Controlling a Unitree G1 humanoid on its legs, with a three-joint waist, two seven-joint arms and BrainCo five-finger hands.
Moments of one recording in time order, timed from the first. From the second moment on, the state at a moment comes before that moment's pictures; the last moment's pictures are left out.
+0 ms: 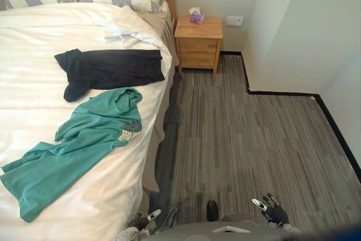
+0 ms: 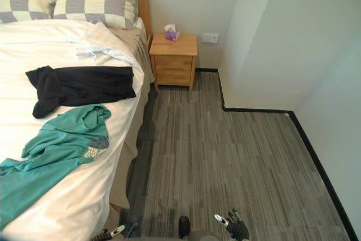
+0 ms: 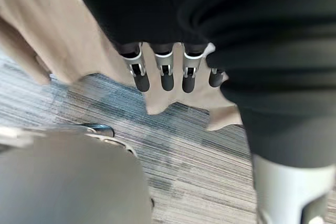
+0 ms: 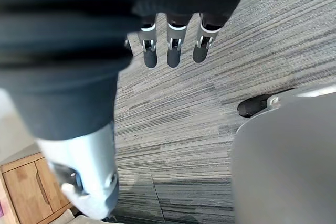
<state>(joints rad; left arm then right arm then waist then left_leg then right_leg) 0.12 0.08 0.16 1.06 -0.17 0.10 0.03 0.15 -0.10 -0.24 1.06 0.24 -0.24 0.21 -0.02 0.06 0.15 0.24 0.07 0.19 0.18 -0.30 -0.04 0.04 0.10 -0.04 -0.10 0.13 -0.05</state>
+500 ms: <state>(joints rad) 0.14 0.08 0.16 1.09 -0.16 0.03 0.05 0.15 -0.08 -0.31 1.11 0.25 -0.25 0.25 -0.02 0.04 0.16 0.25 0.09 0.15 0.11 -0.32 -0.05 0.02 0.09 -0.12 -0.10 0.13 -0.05</state>
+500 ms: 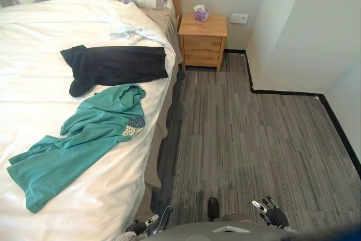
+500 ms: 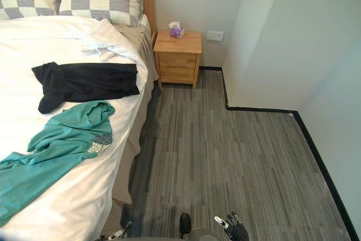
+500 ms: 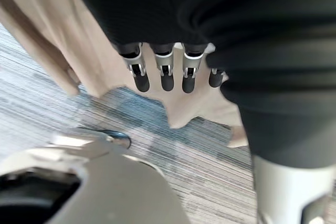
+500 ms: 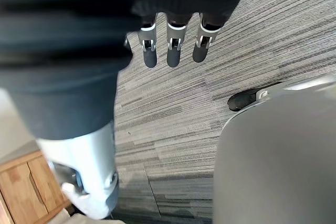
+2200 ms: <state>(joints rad) 0.16 0.02 0.29 1.03 -0.09 -0.14 0.18 0.17 -0.07 -0.31 1.06 0.25 -0.26 0.23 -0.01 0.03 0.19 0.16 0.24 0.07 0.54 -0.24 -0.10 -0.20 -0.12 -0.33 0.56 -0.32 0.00</state>
